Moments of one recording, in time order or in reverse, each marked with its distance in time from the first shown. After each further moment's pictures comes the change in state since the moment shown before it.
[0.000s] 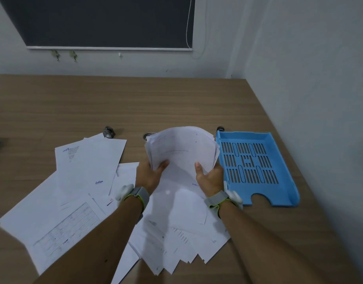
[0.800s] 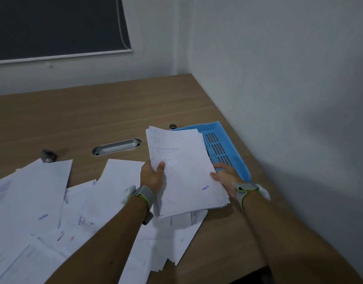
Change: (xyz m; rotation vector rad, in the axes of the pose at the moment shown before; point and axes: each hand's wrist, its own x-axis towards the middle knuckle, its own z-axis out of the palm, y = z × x) left_hand -0.024 0.068 0.129 -0.095 -0.242 -0.077; right_hand 0.044 0.038 -0.191 -0.137 -0.052 0.575
